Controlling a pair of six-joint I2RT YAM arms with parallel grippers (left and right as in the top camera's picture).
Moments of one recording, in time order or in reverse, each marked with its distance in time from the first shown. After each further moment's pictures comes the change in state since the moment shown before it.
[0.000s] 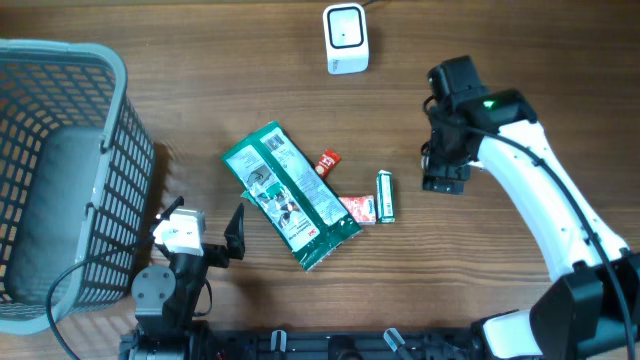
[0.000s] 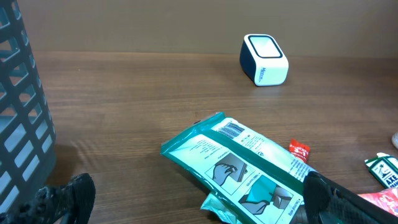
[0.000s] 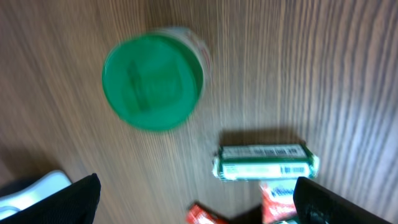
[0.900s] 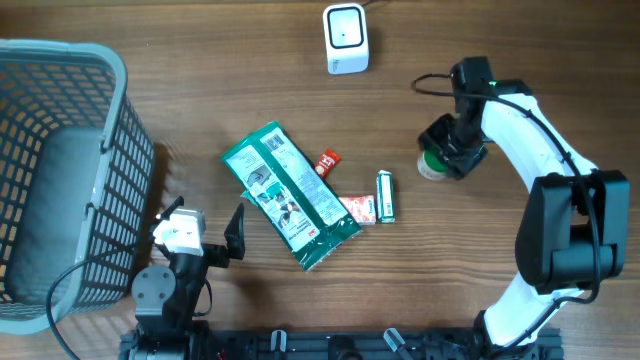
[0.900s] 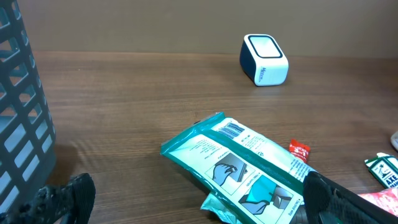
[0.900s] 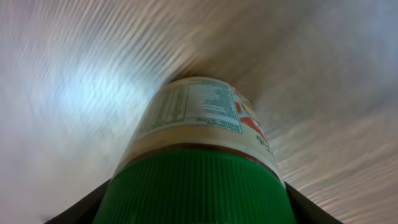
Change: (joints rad) left arm 0.000 0.000 0.000 0.000 0.000 0.000; right arm -0.155 0.279 -0.002 0.118 -0.173 -1.168
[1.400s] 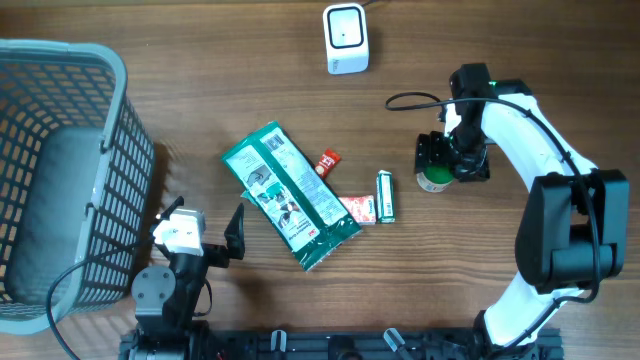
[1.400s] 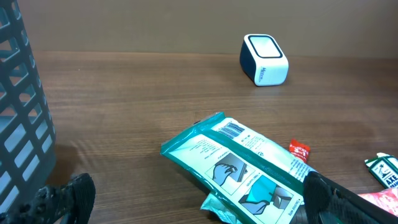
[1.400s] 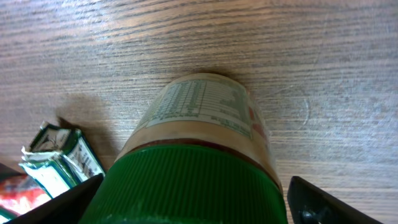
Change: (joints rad) left arm 0.000 0.000 0.000 0.000 0.000 0.000; right arm 0.000 0.000 0.000 -0.104 -0.012 -0.566
